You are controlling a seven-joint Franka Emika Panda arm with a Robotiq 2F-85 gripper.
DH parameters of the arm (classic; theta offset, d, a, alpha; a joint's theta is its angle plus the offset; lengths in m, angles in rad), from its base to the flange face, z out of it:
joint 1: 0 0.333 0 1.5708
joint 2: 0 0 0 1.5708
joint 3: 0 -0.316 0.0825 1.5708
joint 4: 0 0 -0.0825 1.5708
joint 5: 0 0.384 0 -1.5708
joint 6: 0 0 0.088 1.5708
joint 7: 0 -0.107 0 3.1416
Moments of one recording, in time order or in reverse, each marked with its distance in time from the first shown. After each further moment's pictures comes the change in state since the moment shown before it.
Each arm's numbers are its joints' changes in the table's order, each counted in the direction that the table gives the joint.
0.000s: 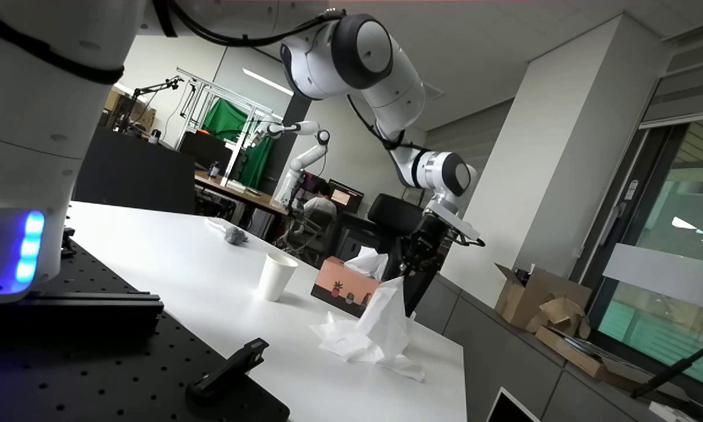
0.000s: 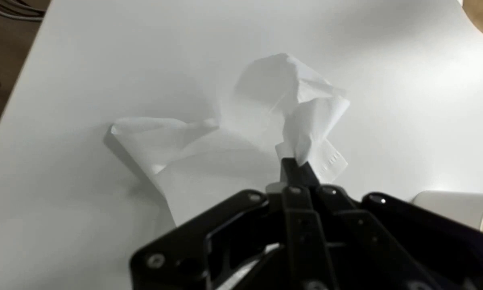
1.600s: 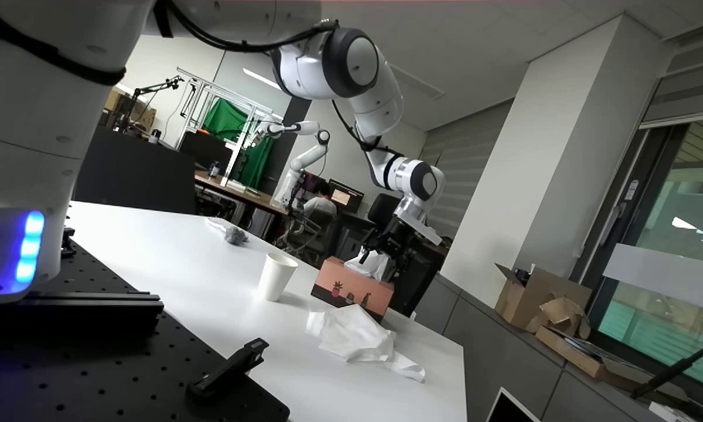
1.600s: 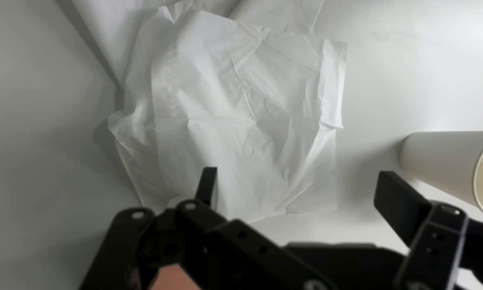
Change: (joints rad) arm 0.081 -0.014 -0.074 0.053 0.036 -0.168 0.027
